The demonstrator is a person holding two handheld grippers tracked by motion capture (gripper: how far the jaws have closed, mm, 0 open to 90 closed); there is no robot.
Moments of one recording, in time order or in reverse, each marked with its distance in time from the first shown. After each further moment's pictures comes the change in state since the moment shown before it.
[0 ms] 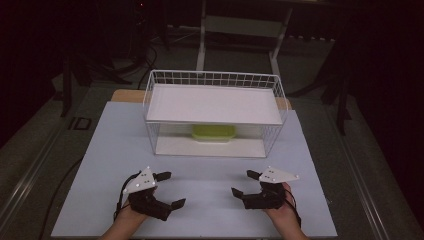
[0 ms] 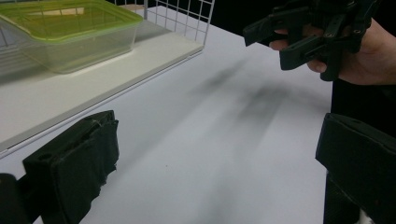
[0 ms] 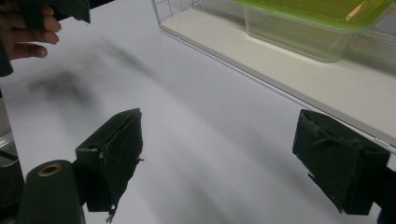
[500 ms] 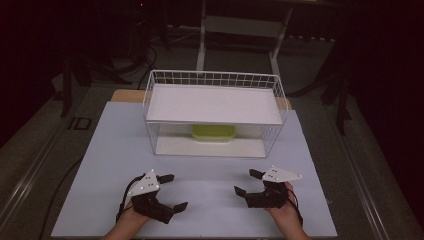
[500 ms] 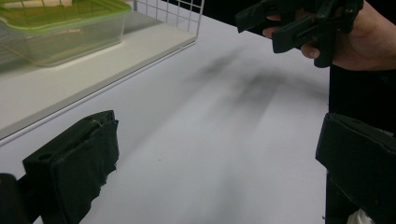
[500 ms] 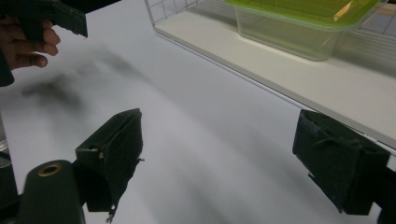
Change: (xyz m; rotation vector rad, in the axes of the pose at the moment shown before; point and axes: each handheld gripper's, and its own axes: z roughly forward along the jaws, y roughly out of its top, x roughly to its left) left arm -0.001 -0.007 0.007 0.018 -0.025 0.015; right arm -0.009 -0.004 -0.002 -0.010 -0.003 0.019
